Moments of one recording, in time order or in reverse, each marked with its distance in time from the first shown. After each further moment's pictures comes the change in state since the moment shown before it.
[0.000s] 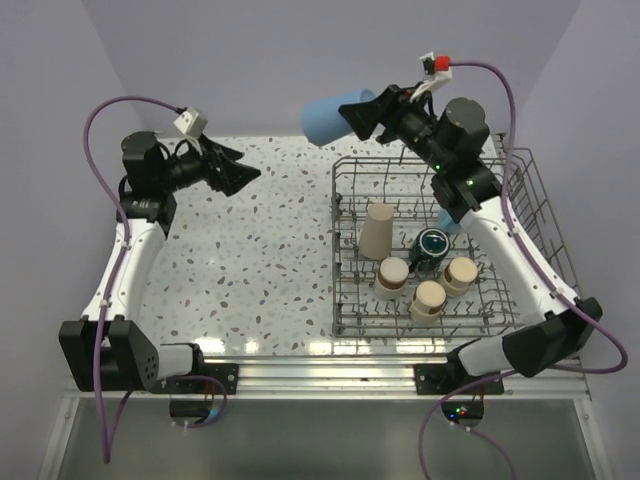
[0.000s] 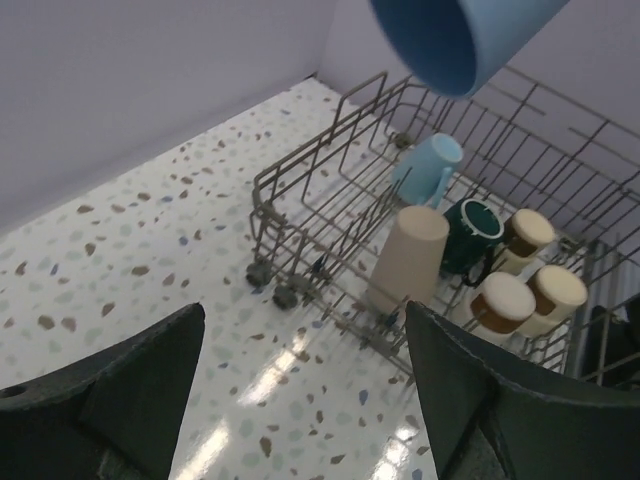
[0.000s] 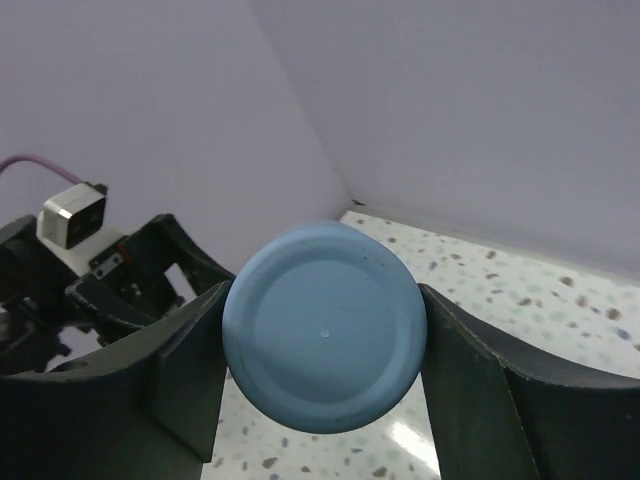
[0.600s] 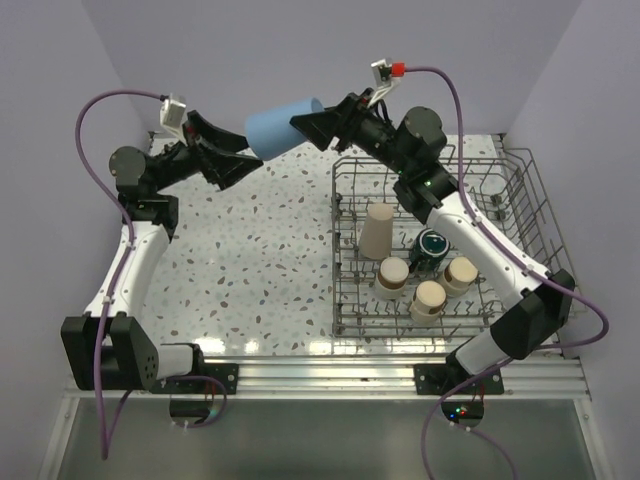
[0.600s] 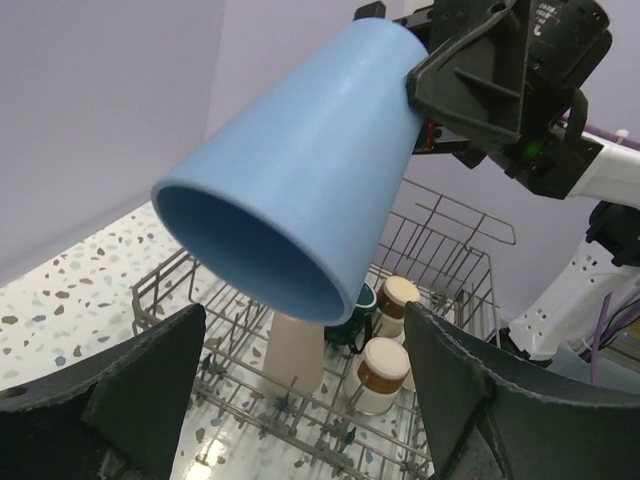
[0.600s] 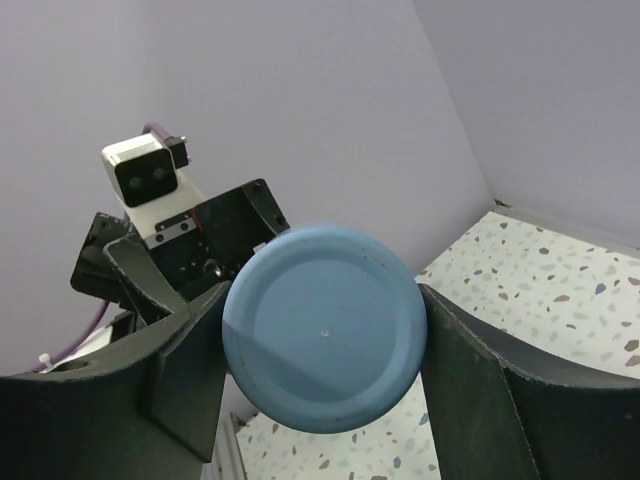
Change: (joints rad) left arm -0.013 -0.001 -0.068 0.704 0.177 -0.657; right arm 0.158 0.122 -0.003 0.278 -0.108 0.198
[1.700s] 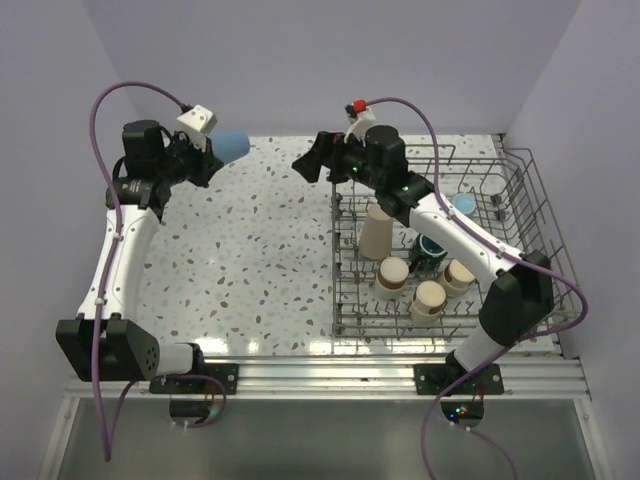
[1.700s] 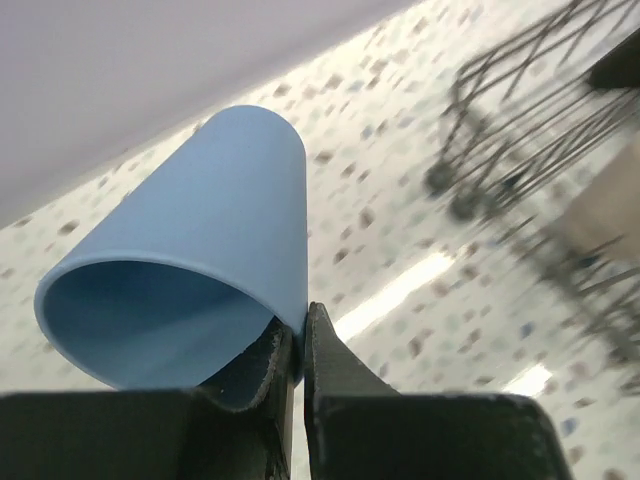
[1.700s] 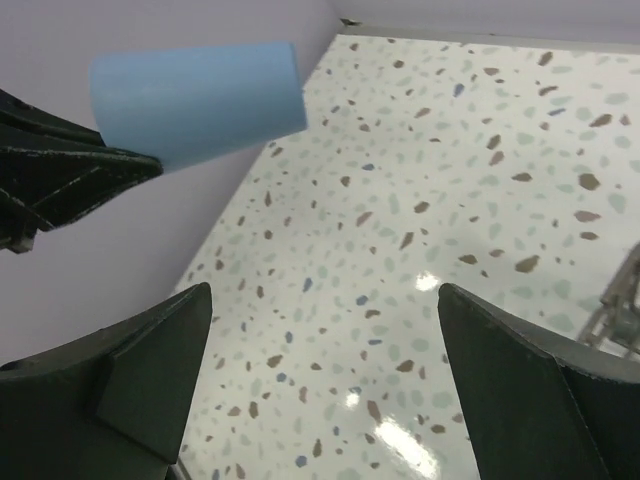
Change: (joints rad) left arm 0.008 0.026 0.251 -1.087 -0.515 0.966; right arm 0.018 0.100 -0.109 -0.241 0.140 -0.120
